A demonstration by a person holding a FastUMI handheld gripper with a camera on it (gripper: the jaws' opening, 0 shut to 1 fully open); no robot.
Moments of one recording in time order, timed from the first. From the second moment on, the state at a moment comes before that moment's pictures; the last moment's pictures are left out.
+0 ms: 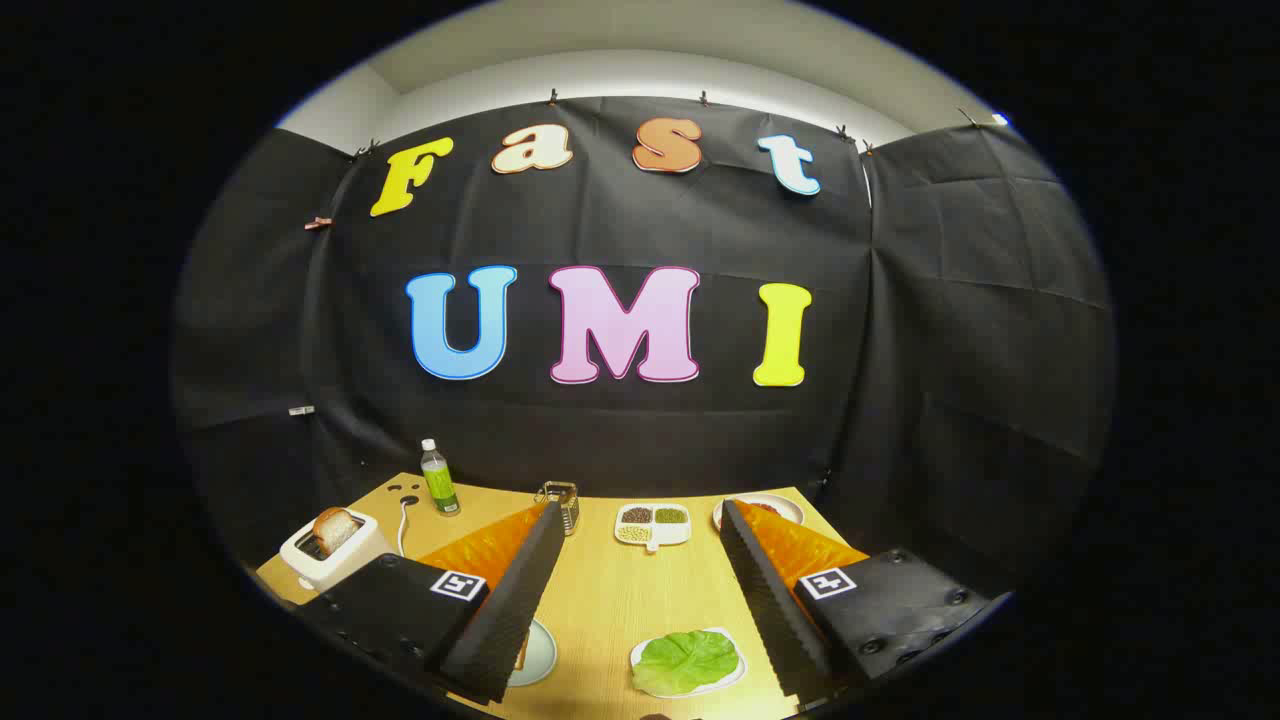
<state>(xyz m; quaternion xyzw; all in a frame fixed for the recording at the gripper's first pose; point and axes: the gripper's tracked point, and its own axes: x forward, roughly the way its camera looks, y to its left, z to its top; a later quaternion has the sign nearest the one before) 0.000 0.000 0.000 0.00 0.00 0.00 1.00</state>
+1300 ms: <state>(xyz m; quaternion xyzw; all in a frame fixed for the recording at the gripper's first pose) 0.004 -0.037 -0.049 0.03 0.08 0.00 1.00</state>
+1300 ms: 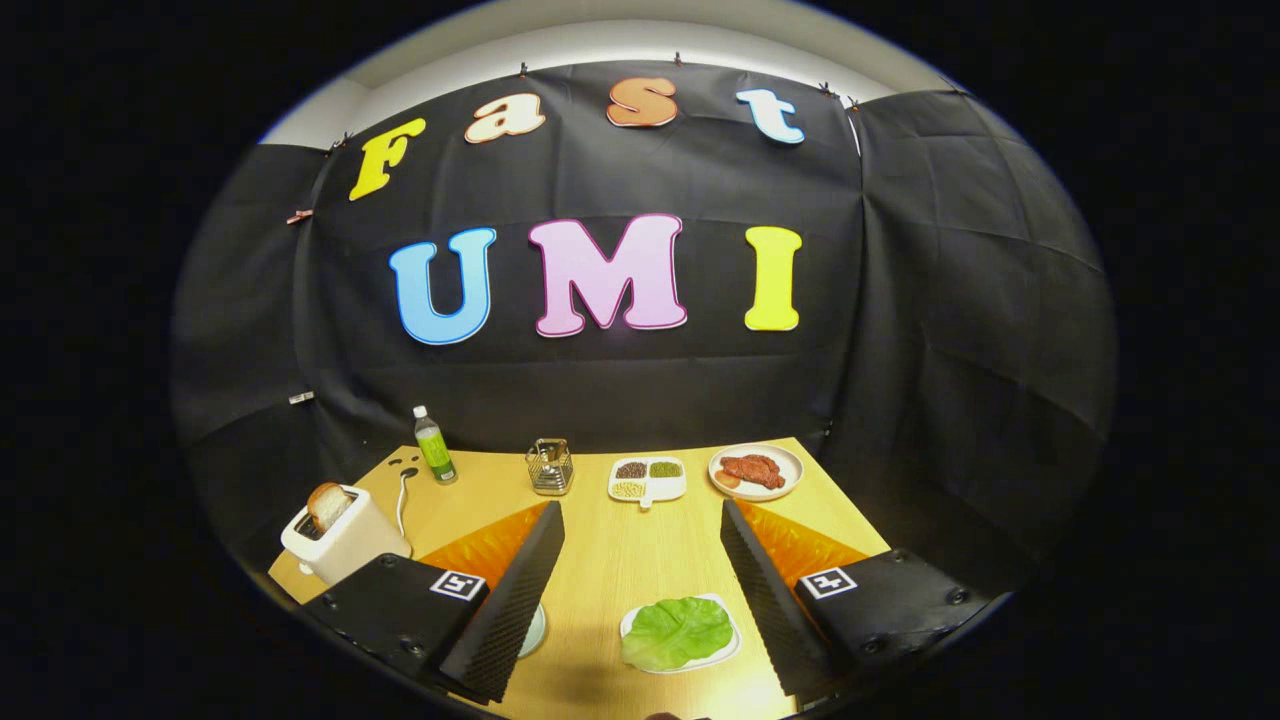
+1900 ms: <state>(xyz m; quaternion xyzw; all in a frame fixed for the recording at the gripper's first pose) 0.032 -0.052 -0.164 0.02 0.20 0.04 0.98</state>
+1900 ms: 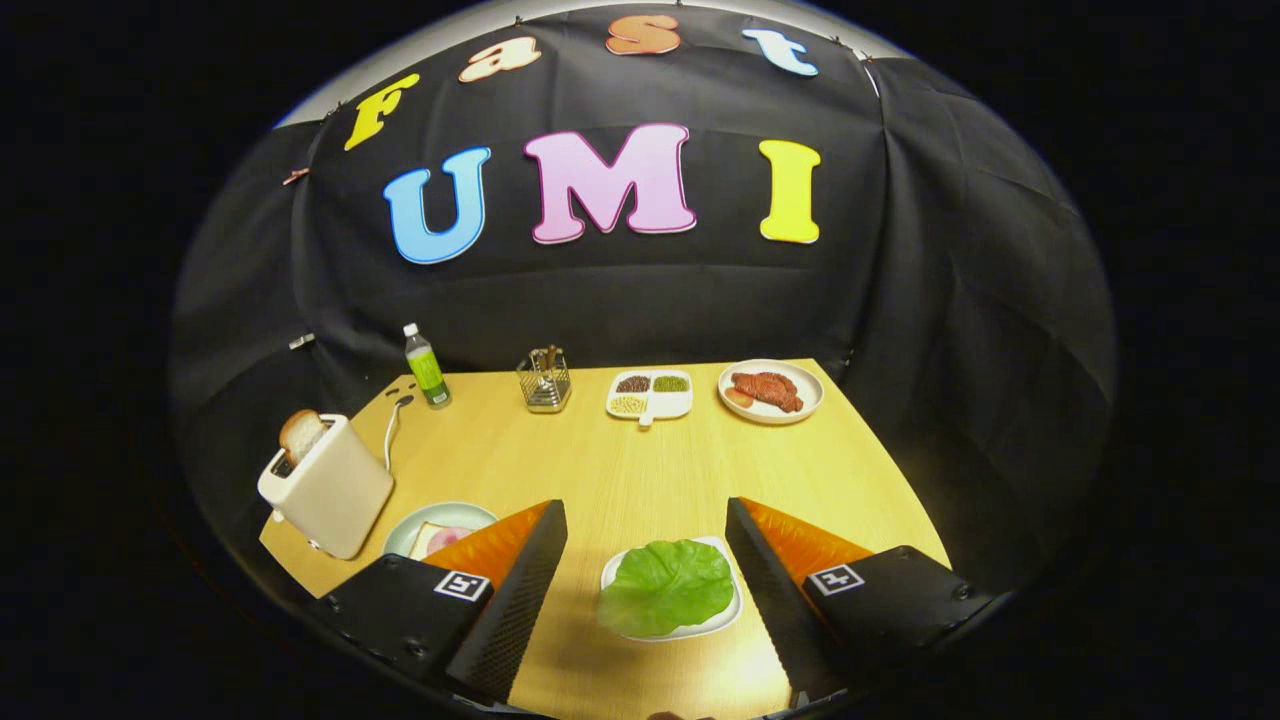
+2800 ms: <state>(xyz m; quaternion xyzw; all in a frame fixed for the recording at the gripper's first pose) 0.061 -0.063 -0.351 -0.02 0.36 0.05 0.93</state>
